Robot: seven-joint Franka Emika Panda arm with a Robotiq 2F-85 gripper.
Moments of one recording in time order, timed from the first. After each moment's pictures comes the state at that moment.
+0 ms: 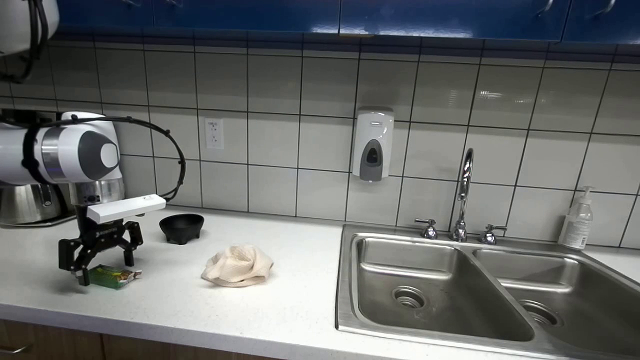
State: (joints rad) arm 0.21 0.09 0.21 -2.61 -0.11 2.62 -0.92
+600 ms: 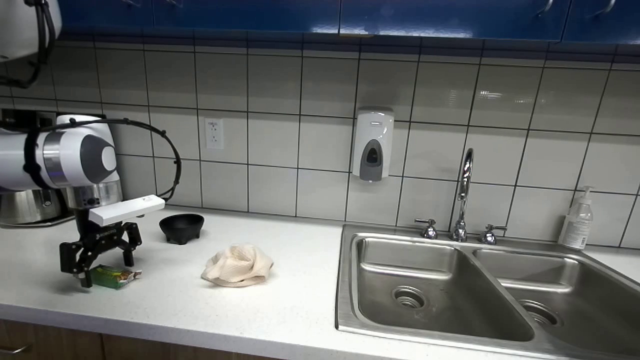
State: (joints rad) arm 0.21 0.11 0.21 -2.60 -0.17 2.66 -0.92
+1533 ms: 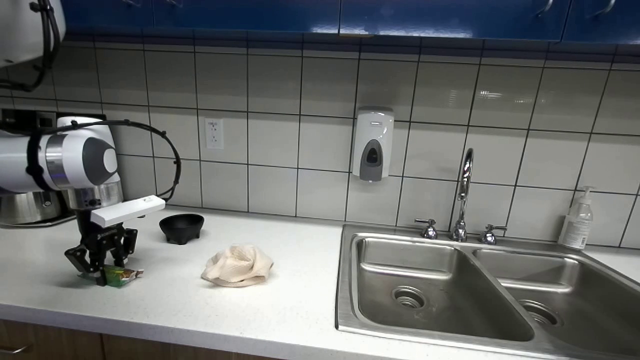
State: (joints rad) arm 0.21 0.13 0.21 -2.59 -0.18 2.69 -0.92
